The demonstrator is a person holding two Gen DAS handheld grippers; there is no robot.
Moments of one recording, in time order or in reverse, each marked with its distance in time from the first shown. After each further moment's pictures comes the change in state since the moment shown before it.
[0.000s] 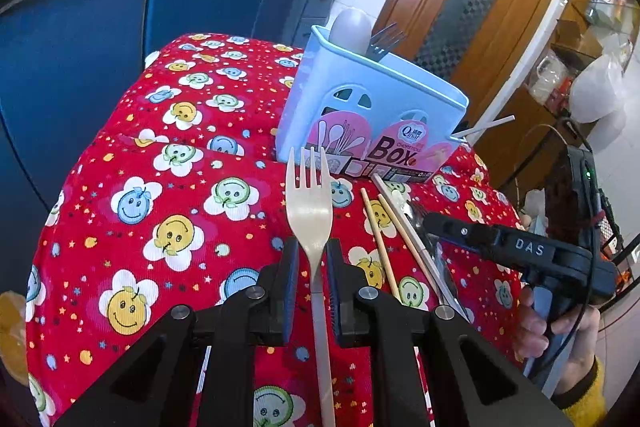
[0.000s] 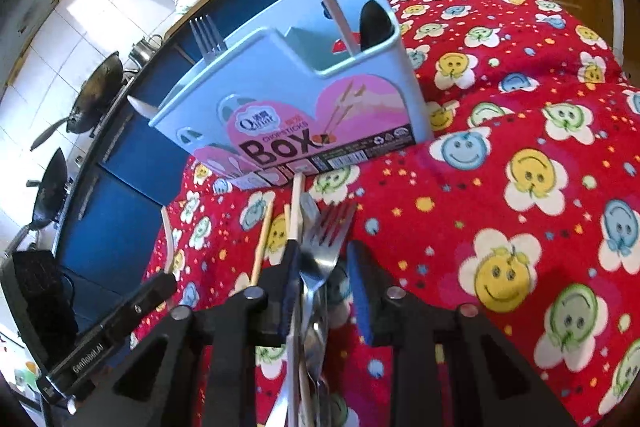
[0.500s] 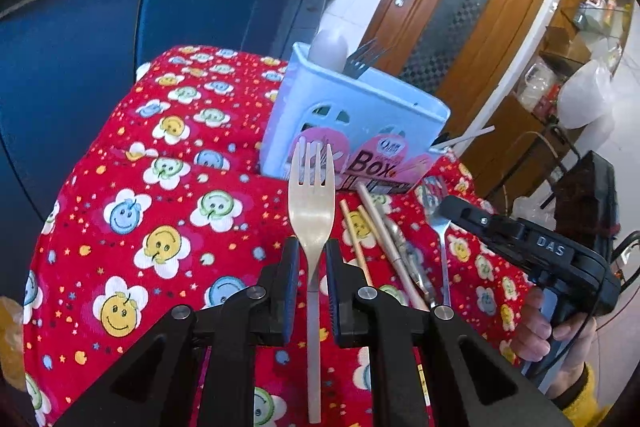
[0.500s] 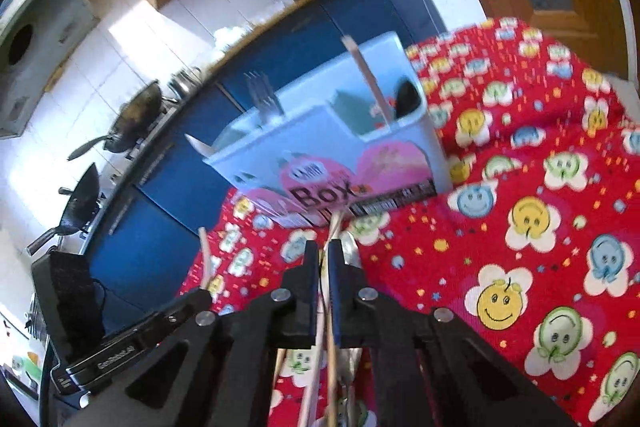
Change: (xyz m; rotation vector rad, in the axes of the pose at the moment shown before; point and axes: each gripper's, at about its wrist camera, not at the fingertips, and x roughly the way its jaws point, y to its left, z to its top) left arm -0.013 -0.009 0.002 0.006 -0.053 -0.045; right arm -0.047 0.015 -0.002 -0.073 -0.193 0.111
